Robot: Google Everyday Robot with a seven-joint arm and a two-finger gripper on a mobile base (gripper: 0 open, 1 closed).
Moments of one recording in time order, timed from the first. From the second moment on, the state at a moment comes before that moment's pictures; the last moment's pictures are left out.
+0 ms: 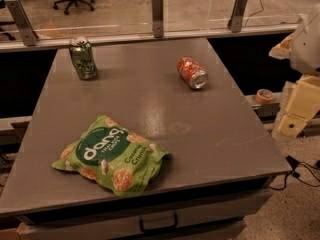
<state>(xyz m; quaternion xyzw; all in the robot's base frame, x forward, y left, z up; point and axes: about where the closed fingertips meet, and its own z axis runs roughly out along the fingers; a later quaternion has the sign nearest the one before) 0.438 -0.216 0.977 -0.60 0.78 -0.04 0.16</state>
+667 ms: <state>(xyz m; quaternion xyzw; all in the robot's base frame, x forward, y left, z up) 0.478 -0.187 0.979 -0.60 0.78 -0.01 0.18</state>
